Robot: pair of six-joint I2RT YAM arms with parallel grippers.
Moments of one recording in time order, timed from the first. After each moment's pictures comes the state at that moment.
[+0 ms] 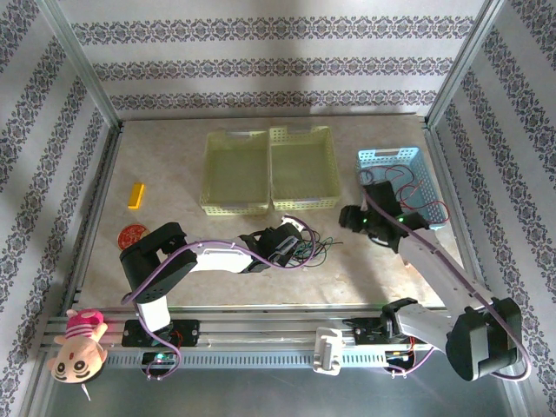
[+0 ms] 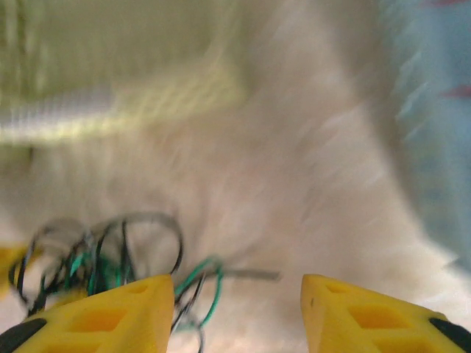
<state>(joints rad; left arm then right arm) -0.99 1.80 0.90 -0.04 -0.36 -0.24 0.33 1.10 0.75 -0.63 -0.09 0.49</state>
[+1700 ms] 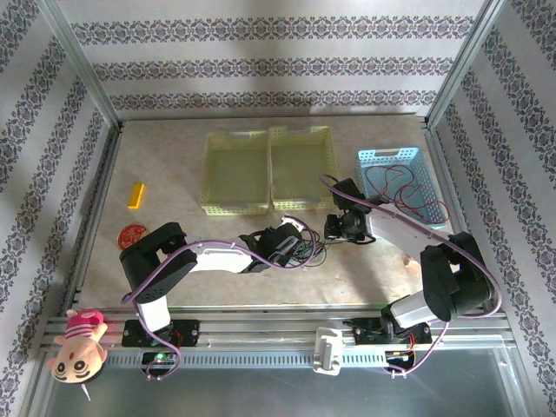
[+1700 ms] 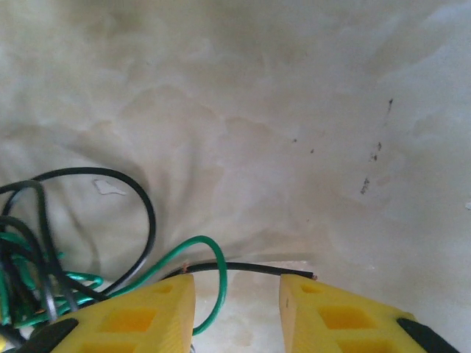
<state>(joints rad) -0.99 1.80 0.90 -0.04 -0.37 -0.24 0.41 1.47 0.85 -0.67 -0.06 0.50</state>
